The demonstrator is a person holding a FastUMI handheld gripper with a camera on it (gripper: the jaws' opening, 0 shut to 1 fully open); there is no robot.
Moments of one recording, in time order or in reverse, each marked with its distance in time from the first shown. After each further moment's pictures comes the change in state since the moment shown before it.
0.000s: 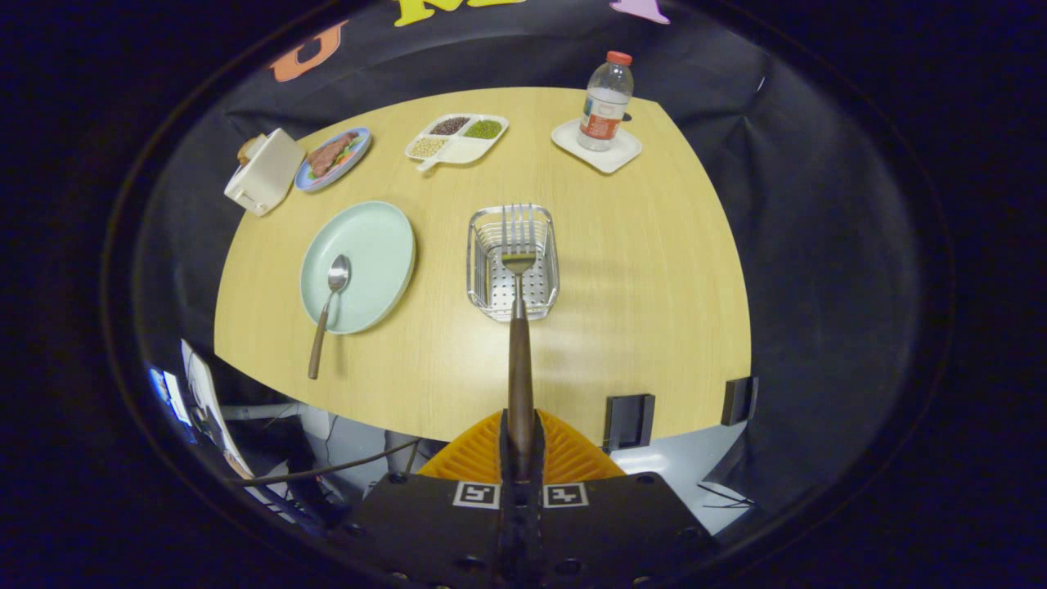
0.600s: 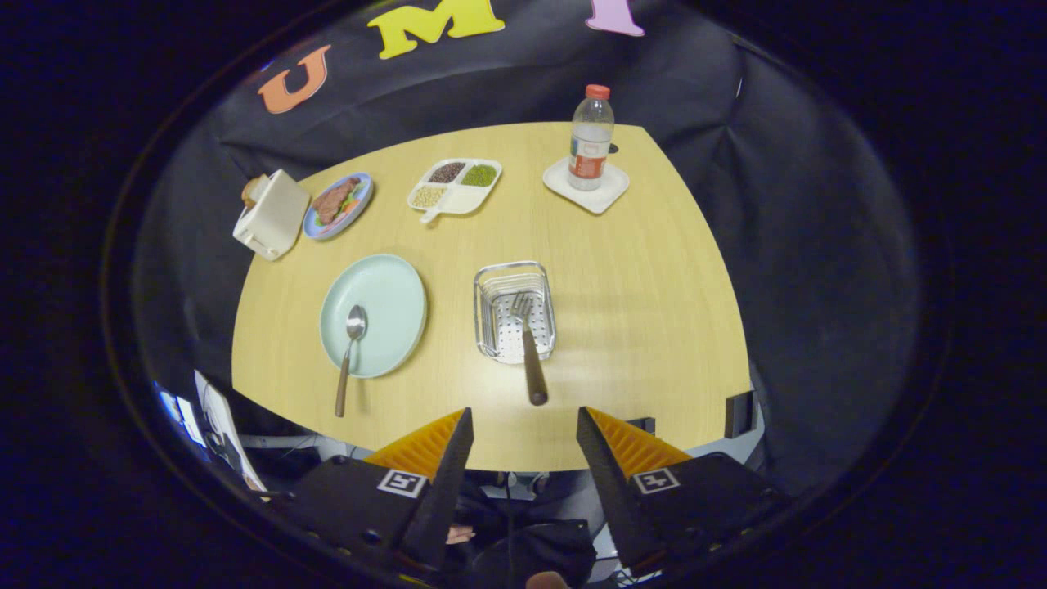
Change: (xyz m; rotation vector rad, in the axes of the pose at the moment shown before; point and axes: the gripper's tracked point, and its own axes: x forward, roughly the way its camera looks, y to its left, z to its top) arm -0.028 0.006 0.032 0.066 -0.156 0.053
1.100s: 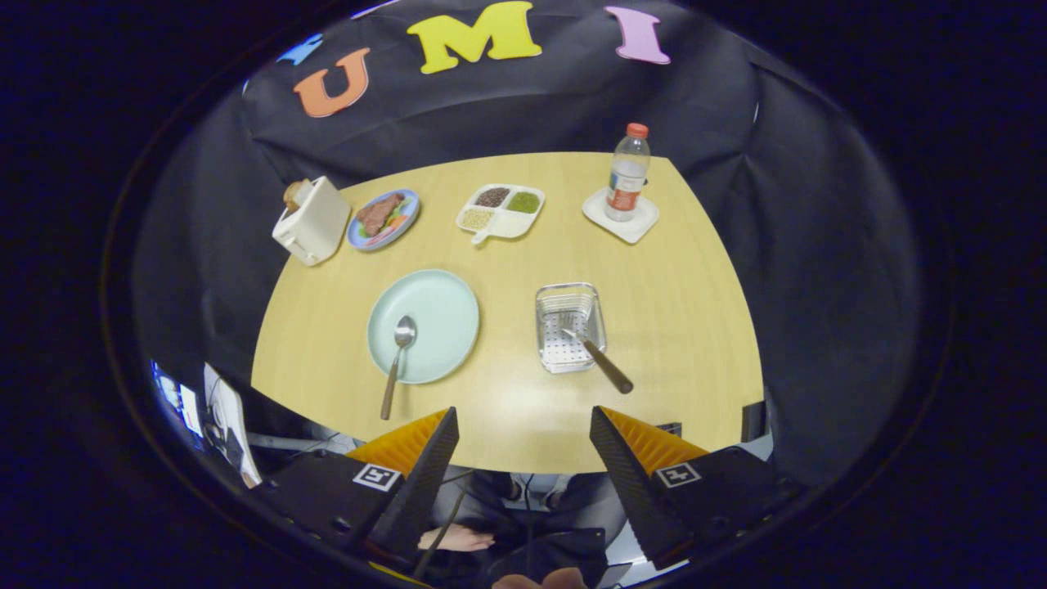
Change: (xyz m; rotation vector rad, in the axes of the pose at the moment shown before) arm -0.030 0.068 -0.018 -0.071 -0.075 0.071
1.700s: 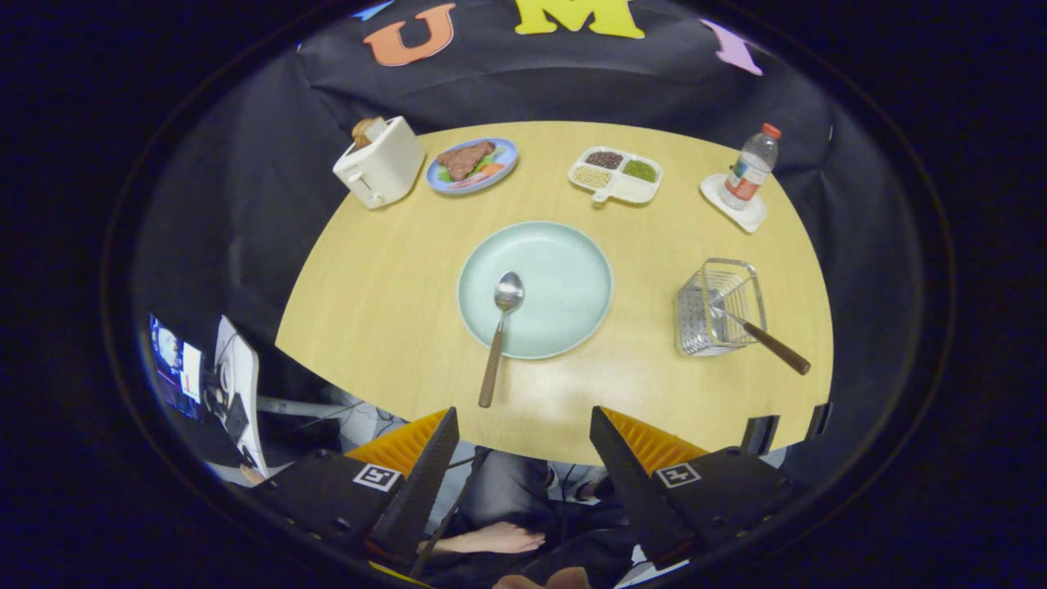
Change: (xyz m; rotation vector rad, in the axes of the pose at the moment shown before) arm 0.070 0.135 -0.040 -0.146 0.125 0.082
